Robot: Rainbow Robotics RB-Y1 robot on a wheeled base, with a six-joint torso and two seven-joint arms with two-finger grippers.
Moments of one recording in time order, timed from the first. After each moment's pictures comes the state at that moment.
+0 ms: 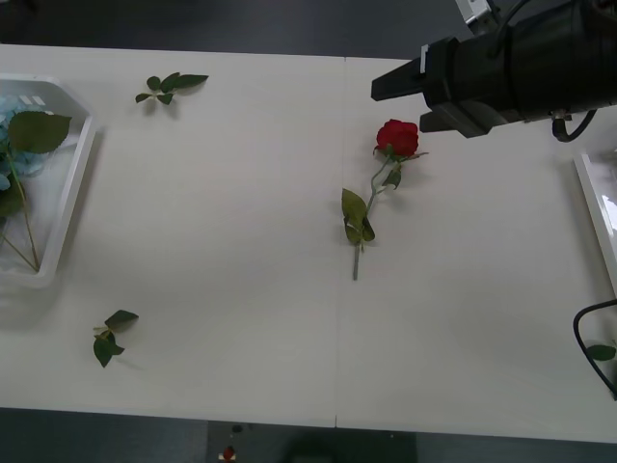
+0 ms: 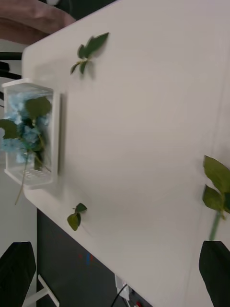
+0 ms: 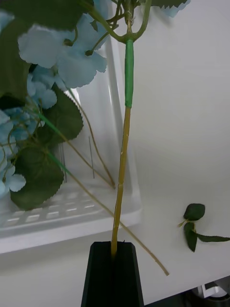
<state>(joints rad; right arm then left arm) -0.70 -0.65 0.04 -1.84 -1.27 1.48 0.96 0.28 1.24 0.48 -1.37 1.88 1.15 -2.30</state>
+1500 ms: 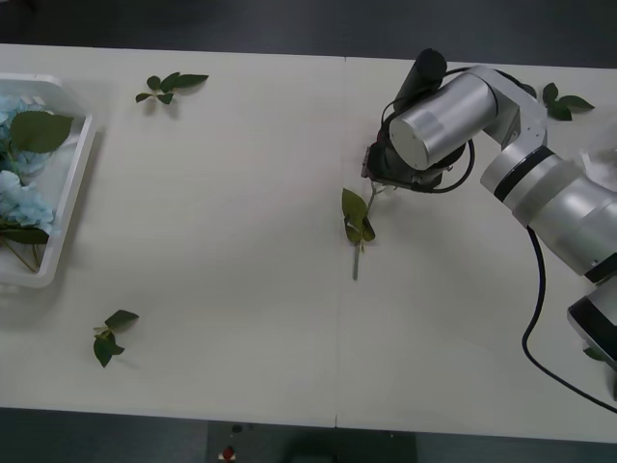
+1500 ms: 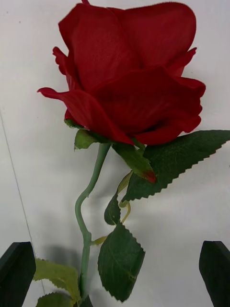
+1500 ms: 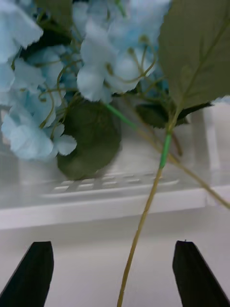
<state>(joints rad) -0.94 -0.44 0.61 -1.11 -0.59 1.21 0.74 0.27 1.24 0.24 -1.27 1.87 0.85 -2.45</state>
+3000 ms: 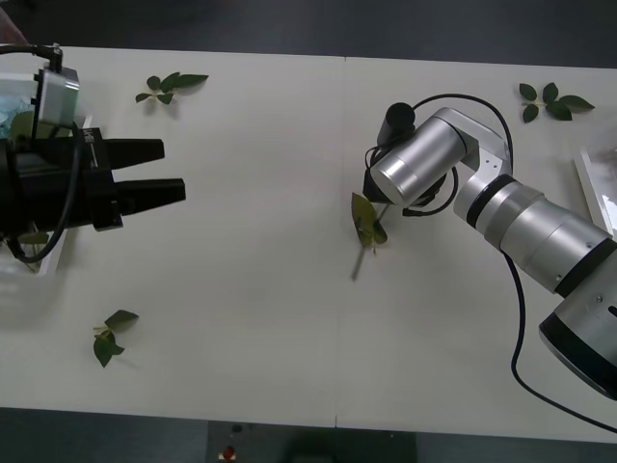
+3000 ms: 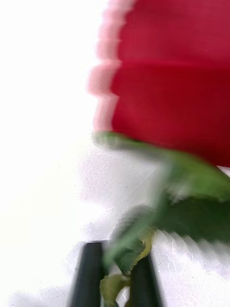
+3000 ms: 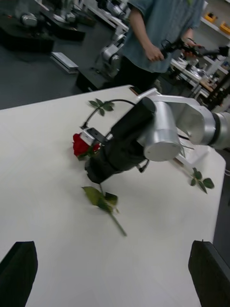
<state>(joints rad) -0.94 -0.36 0.71 -0.92 -0.44 1.04 0.74 -0.10 0.99 -0.01 -2.01 2.01 0.86 -2.35</state>
